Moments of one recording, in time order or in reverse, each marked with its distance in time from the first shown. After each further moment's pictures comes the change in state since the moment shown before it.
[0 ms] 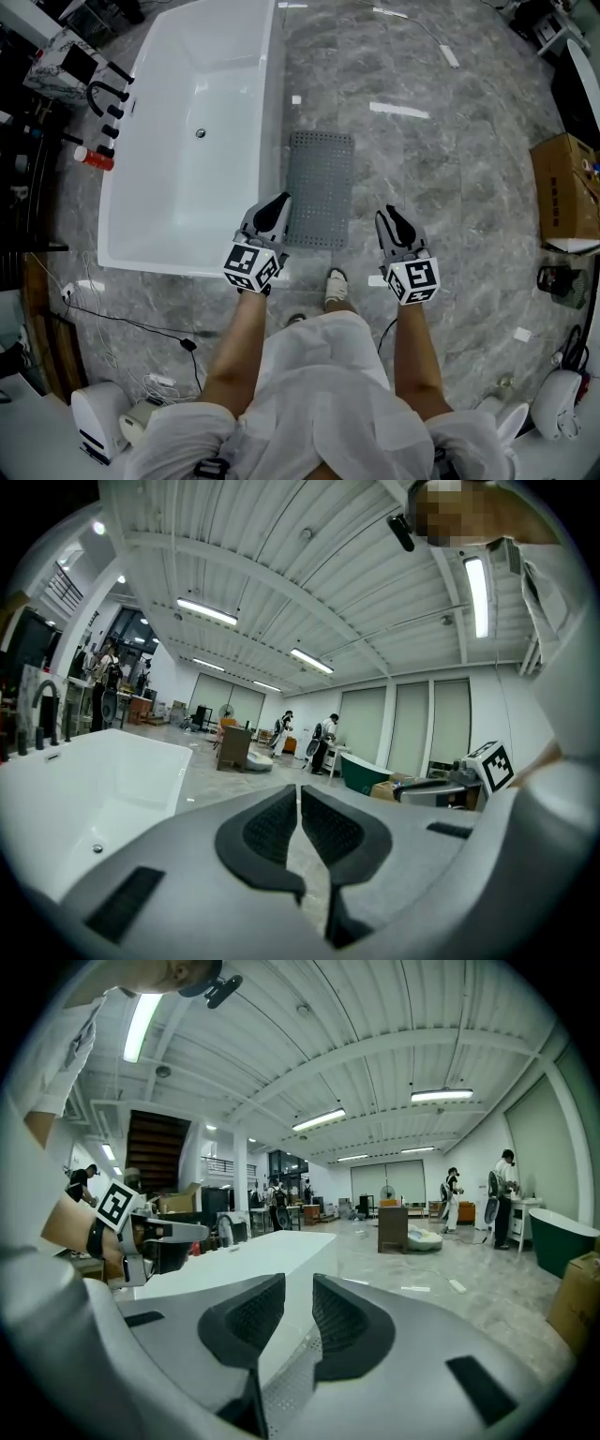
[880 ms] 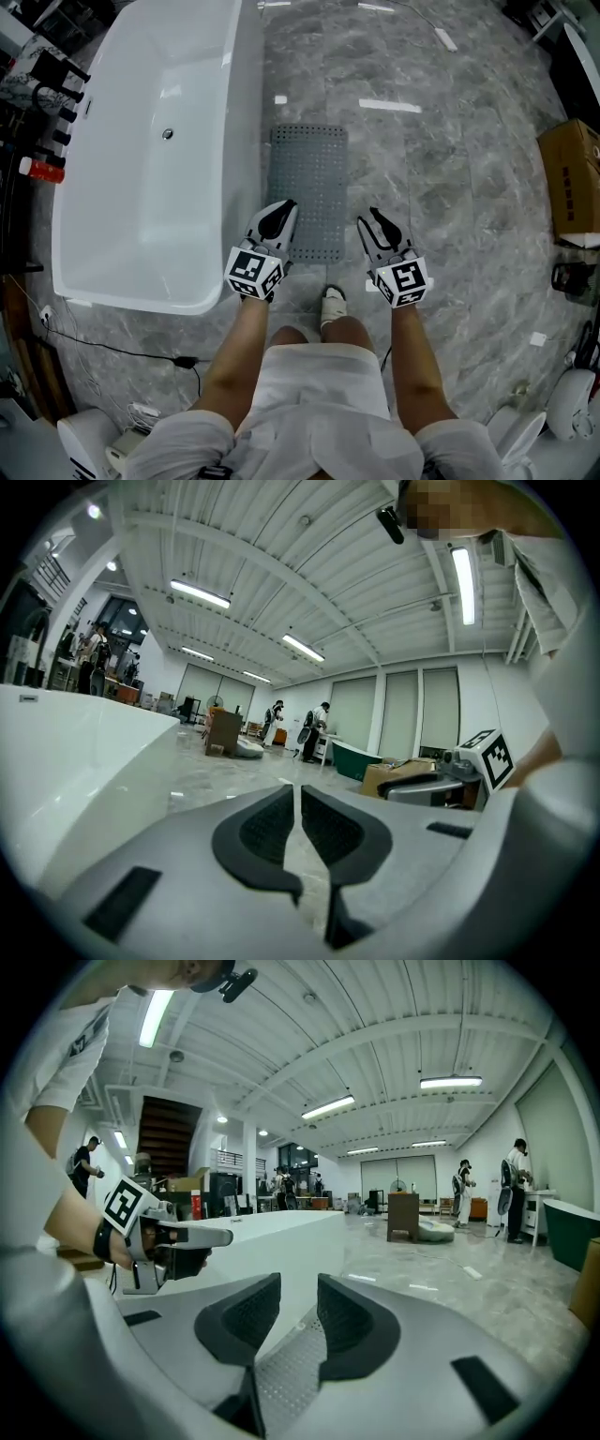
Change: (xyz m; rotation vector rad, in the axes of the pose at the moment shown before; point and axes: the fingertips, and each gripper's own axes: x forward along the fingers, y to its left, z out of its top) left arm 0.086 0.036 -0.219 0.015 0.017 -0.074; right arm 0.093 -0.016 -0.206 -0.048 0.015 0.056
